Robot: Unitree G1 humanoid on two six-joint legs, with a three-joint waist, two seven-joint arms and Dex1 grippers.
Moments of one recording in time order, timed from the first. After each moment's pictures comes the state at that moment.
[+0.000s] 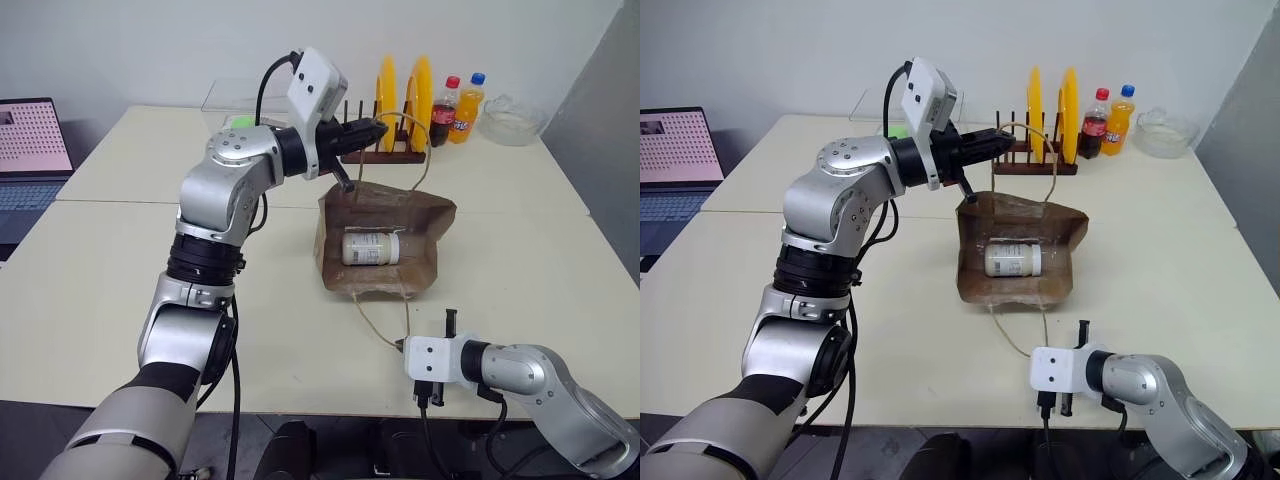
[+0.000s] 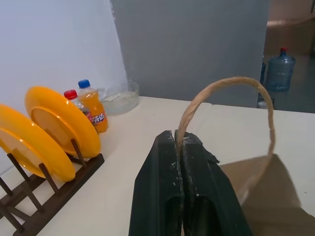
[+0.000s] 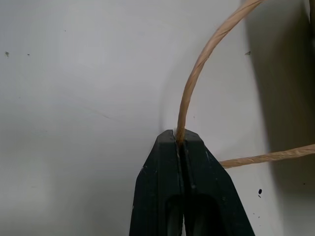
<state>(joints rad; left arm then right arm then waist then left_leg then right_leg) -1.09 0.33 -0.07 0.22 -0.31 0.54 -0.84 -0.03 -0.82 0.45 -0.65 -0.26 0.46 0.77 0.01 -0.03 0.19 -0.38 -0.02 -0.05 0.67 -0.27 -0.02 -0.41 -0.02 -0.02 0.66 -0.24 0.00</state>
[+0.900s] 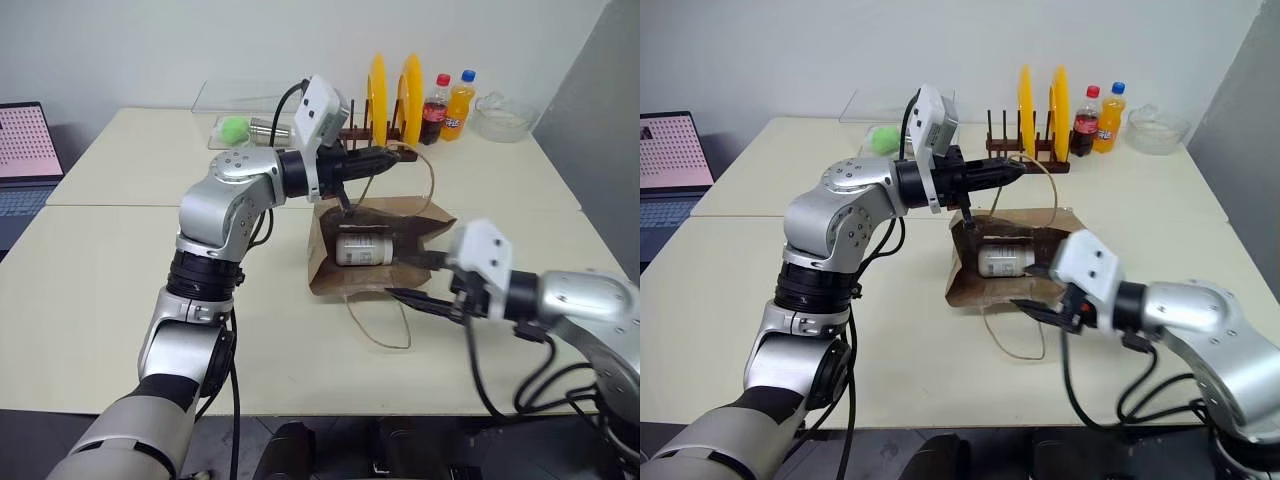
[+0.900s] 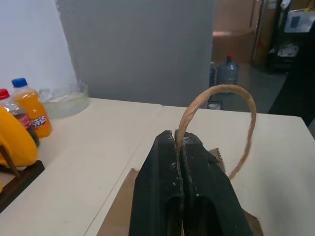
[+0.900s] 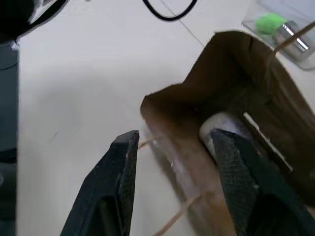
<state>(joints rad) -1.01 0.34 -0.07 0.13 -0.40 0.61 -0.95 -0.43 -0.67 0.02 -0.81 0.44 1.02 0.77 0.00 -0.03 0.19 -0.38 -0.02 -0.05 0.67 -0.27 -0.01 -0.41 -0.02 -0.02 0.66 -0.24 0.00</state>
